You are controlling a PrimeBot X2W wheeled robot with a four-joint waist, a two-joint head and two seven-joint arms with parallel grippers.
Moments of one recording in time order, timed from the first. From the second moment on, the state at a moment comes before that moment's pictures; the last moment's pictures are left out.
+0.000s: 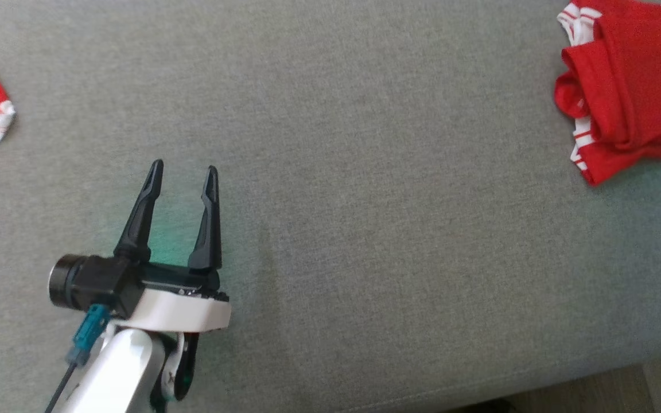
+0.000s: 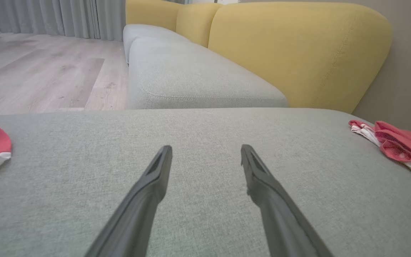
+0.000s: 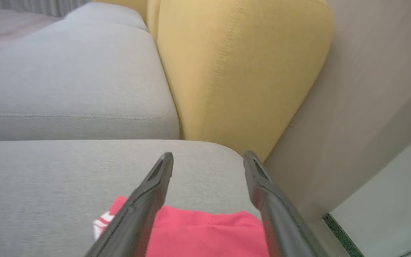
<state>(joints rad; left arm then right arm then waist) -0.22 0.31 -0.45 -0.04 -0.42 0.19 -0.17 -0.85 -0.27 -0.27 0.70 -0.12 0.13 -0.03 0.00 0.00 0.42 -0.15</state>
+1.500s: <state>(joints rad) 0.07 0.22 -0.39 0.15 -0.52 0.16 -0.25 0.03 -0.04 -0.04 0.18 0.10 0.13 -0.07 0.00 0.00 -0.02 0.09</state>
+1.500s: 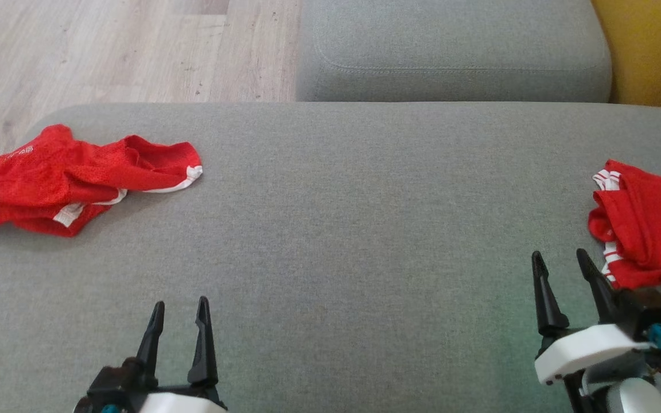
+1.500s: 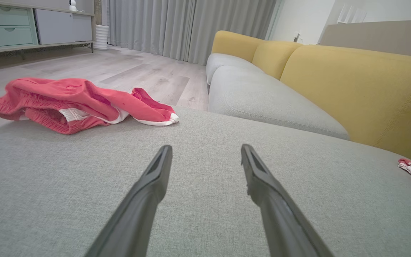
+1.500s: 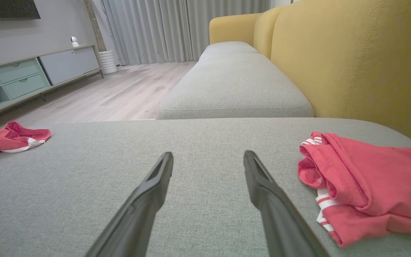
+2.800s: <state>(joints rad) 0.09 0.22 -0.32 0.13 -0.51 0.16 -0.25 0.05 -0.04 0.02 0.14 0.11 0.13 -0.05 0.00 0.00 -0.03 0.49</state>
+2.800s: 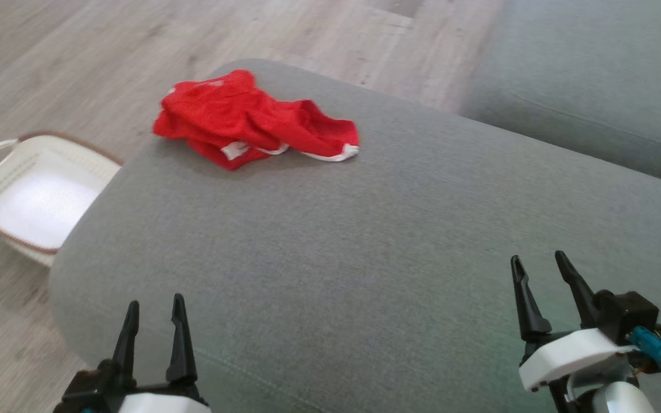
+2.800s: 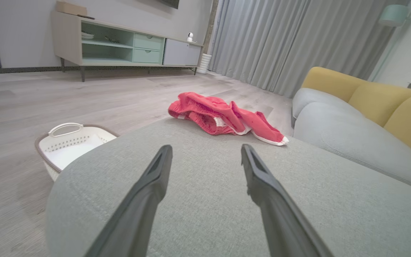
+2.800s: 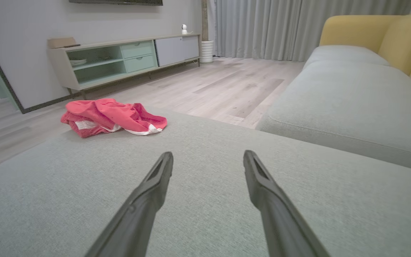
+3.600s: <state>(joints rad) -0.35 0.50 -0.12 0.00 -0.50 0.09 -0.08 -0.09 -0.04 0.02 -0.09 -0.04 0.13 0.05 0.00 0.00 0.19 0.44</state>
